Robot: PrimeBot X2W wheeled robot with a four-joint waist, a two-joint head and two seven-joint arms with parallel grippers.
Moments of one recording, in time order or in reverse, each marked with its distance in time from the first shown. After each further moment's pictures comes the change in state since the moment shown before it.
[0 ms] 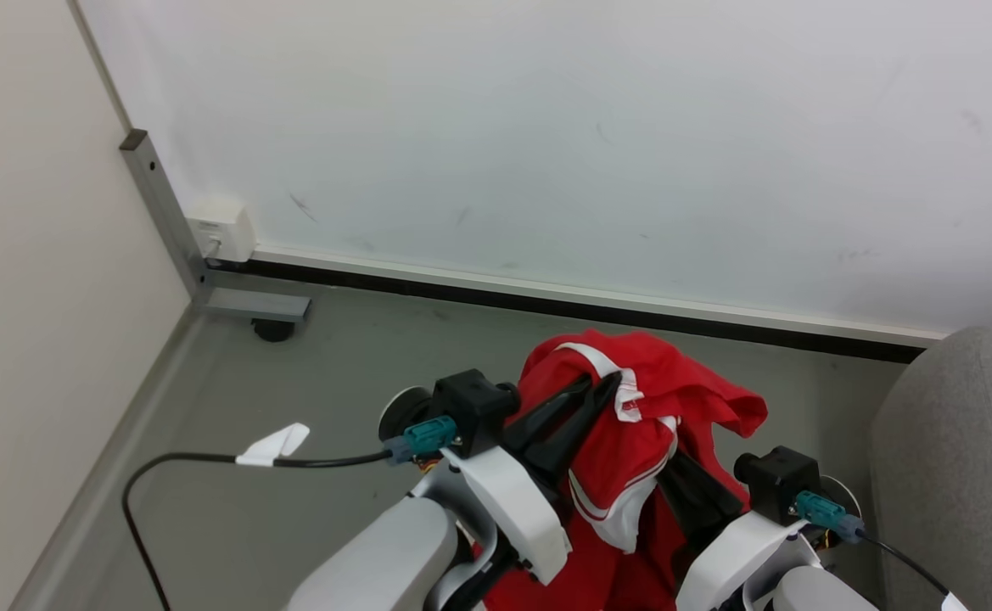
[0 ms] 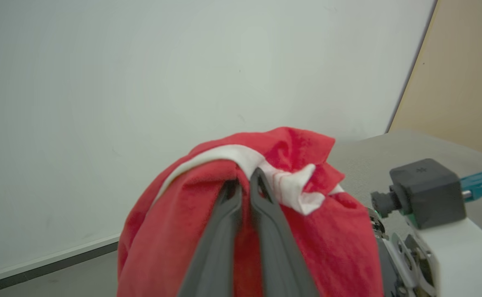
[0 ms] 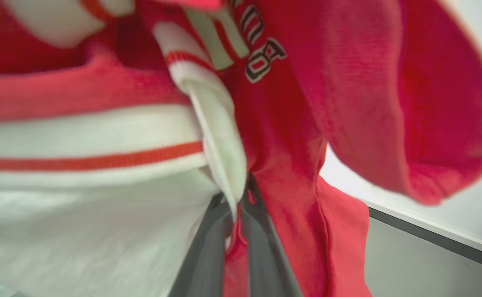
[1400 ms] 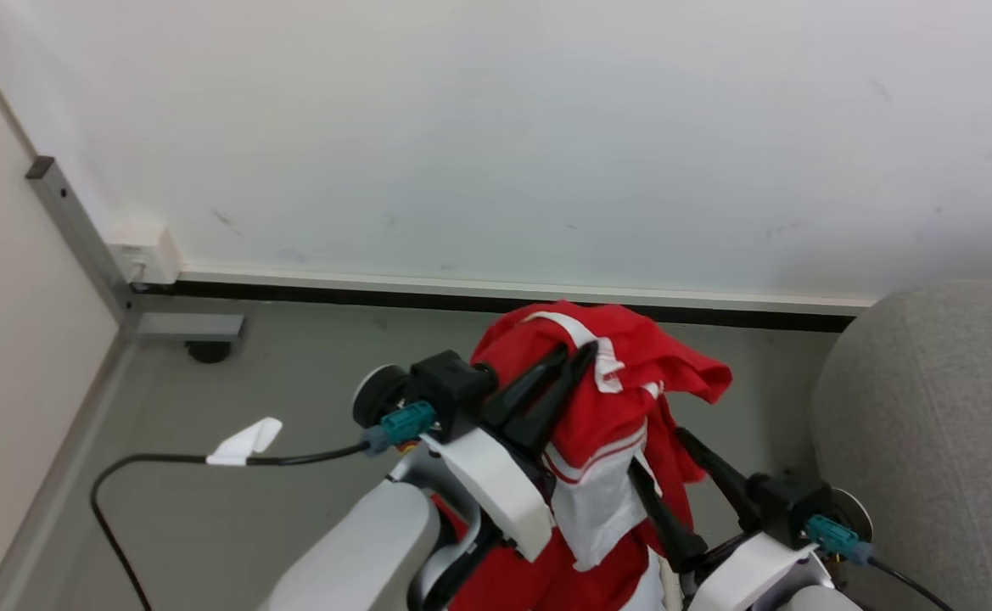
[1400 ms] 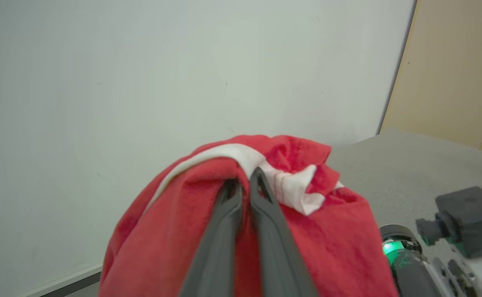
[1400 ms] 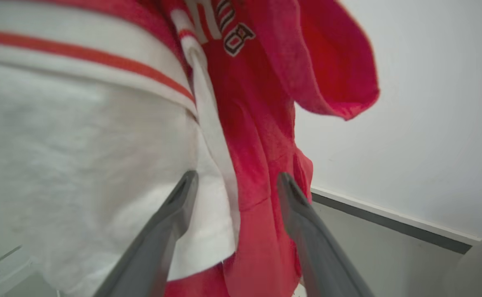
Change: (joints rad) left arm 0.009 0.014 0.083 -0.045 0.067 -0.002 0.011; right arm 0.095 -0.003 -0.100 -0.109 -0.098 0.000 0.000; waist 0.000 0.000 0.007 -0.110
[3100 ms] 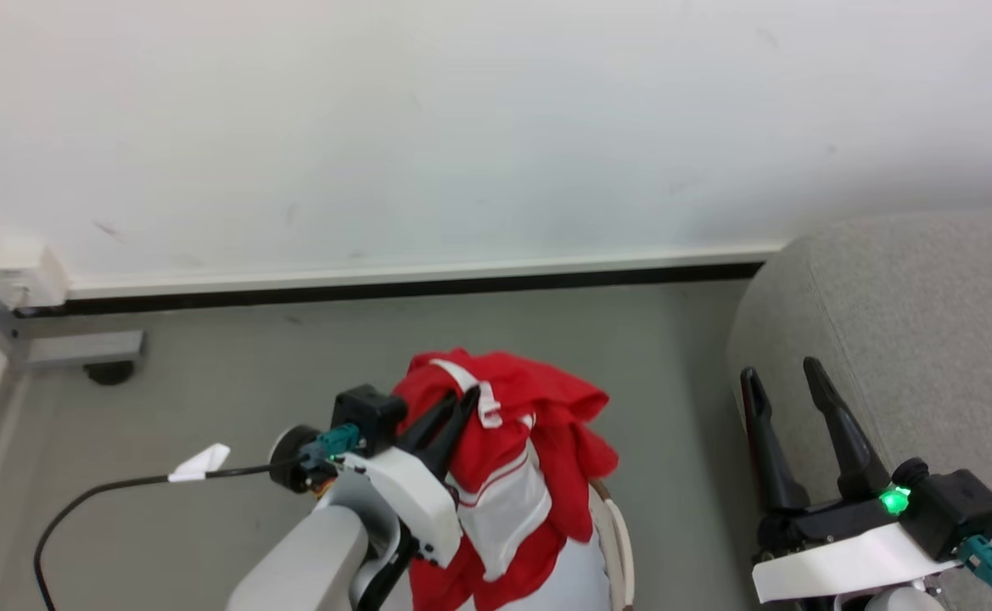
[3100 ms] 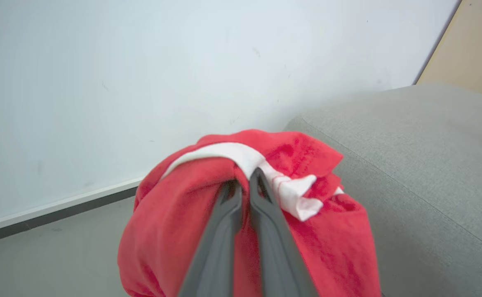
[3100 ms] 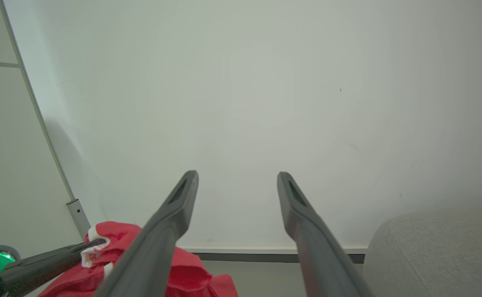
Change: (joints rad) left arm -0.001 -0.002 0.052 0.418 -0.005 -0.044 -0.096; right arm 0.178 0.087 -0.382 -0.385 -0.102 0.000 0.000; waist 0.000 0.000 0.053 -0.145
